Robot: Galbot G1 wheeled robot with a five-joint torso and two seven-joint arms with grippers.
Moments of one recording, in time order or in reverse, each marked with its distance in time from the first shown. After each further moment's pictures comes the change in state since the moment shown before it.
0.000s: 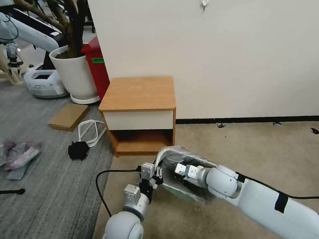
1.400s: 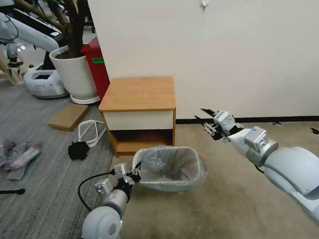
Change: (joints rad) left arm 0.044 0.080 -0.169 -0.100 -0.681 0.242 -0.342; right arm -0.460 -0.031 0.807 0.470 0.246 0.162 0.205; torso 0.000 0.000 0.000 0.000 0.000
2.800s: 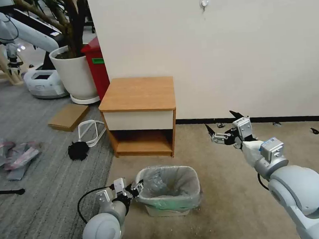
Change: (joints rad) left arm 0.026 -0.007 0.005 0.065 0.022 0.055 -0.038; right arm -0.121 0.144 0.120 -0.019 -0.043 0.047 -0.010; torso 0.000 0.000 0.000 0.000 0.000
